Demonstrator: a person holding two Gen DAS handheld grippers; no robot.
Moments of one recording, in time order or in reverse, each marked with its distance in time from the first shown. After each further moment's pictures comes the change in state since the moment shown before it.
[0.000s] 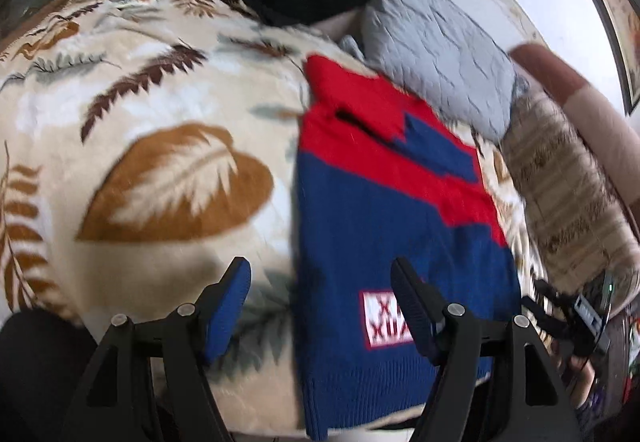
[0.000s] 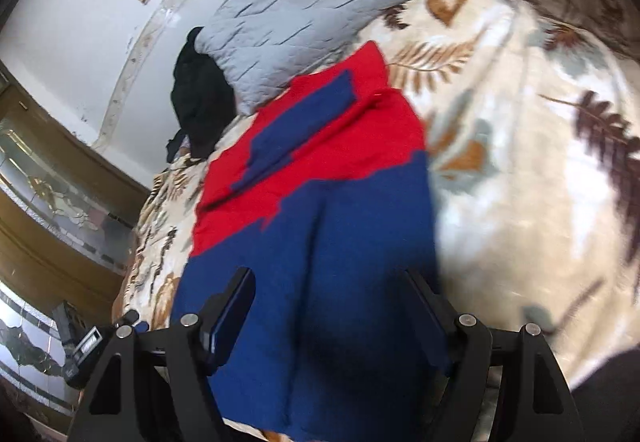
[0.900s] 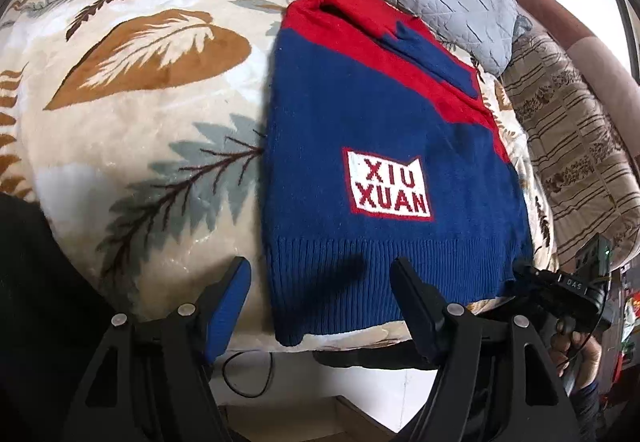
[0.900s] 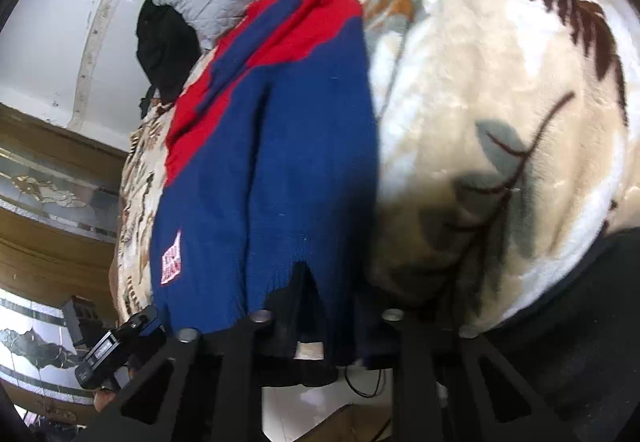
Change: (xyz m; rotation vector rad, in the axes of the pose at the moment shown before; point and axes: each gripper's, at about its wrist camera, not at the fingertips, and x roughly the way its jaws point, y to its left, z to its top) left arm 0.018 -0.016 -0.066 0.008 0.204 0.012; right arm 0.006 -0.031 -0.051 0.099 0.252 -0.044
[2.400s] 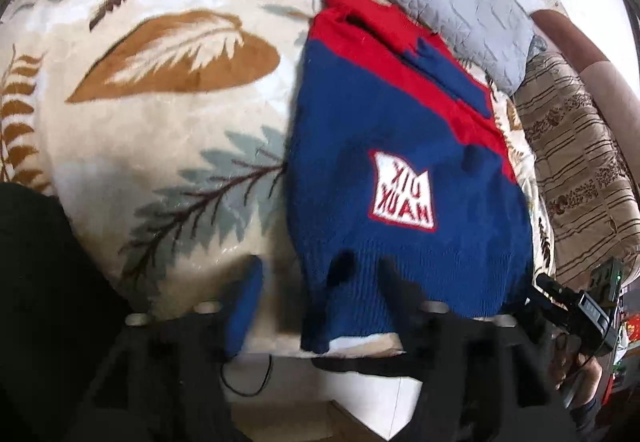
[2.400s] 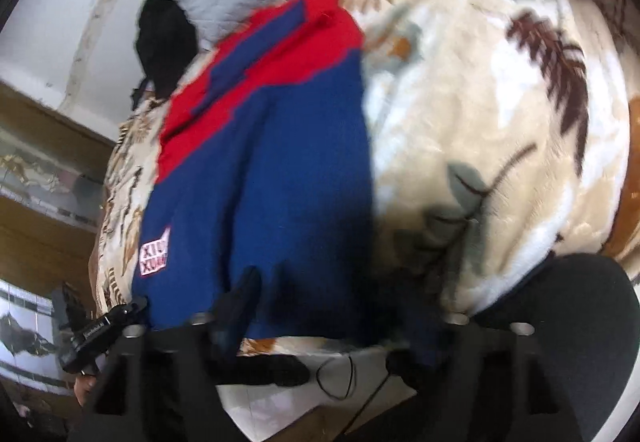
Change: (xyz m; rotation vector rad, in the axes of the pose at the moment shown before) left arm -0.010 0.012 0.004 -0.069 -0.039 0.005; right arm -0.034 0.017 0.003 -0.107 -0.050 -0.078
